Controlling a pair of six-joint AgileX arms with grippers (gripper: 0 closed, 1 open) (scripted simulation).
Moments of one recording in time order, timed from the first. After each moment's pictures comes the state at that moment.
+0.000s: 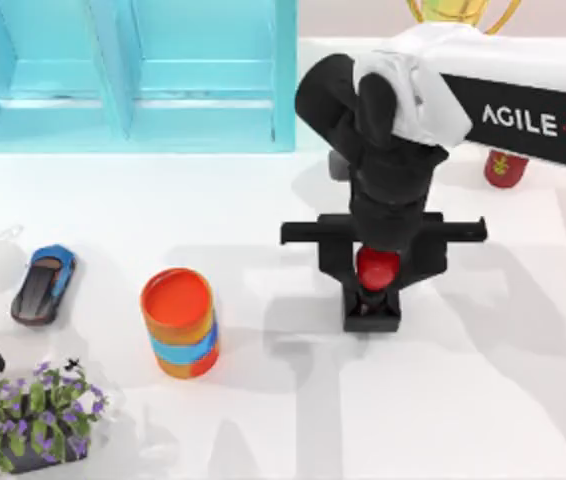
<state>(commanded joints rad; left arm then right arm) 0.00 0.00 0.00 0.00 0.00 0.00 0.63 2.17 1.70 -1.10 0.00 0.65</state>
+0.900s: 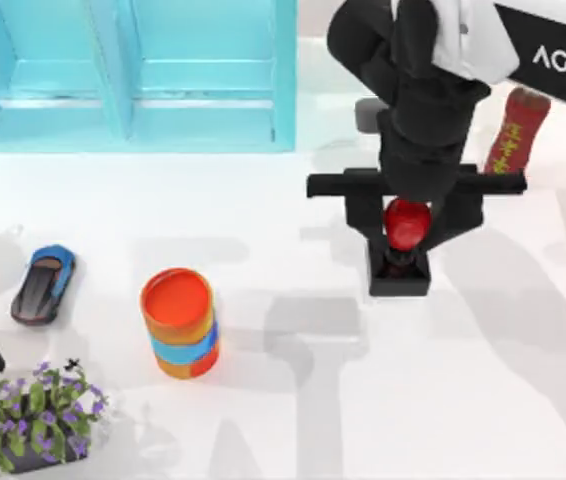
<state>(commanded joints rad) 0.00 0.00 0.00 0.00 0.00 0.00 0.57 2.12 1.83 -1.28 0.00 0.59</state>
